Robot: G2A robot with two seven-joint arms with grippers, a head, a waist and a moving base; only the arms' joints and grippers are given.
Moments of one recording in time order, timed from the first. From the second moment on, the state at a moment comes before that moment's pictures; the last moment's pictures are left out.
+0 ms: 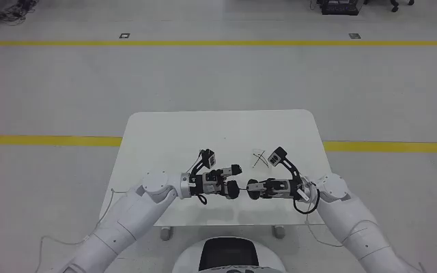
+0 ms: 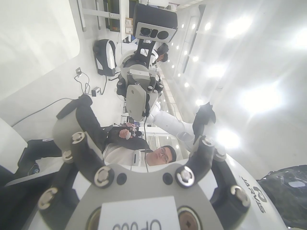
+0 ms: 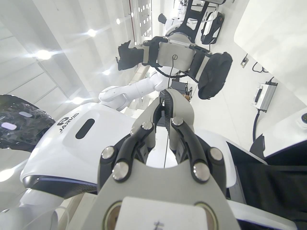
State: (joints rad) left arm 1.24 -1.10 -0.83 -1.42 -0.67 -0.13 -0.95; right arm -1.39 -1.07 1.12 -1.34 0.67 -0.33 1.35
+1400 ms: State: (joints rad) left arm 1.23 -1.09 -0.82 -1.42 -0.67 -0.11 -0.98; right arm -1.36 -1.07 1.11 -1.33 0.64 -0.34 1.33
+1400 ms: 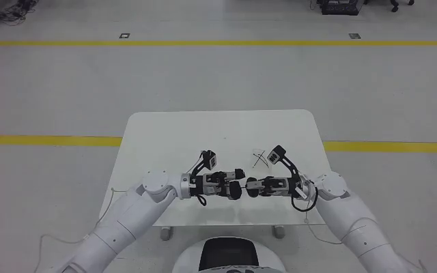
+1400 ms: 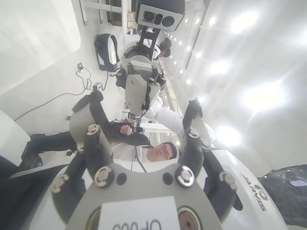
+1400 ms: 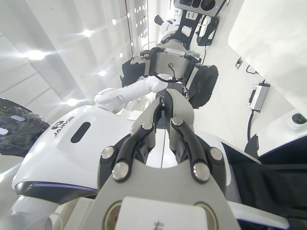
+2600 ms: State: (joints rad) left arm 1.22 -1.10 -0.80 -1.42 -0.68 -0.12 -0.97; right arm -1.39 -1.07 1.12 -1.33 0.62 -0.34 1.25
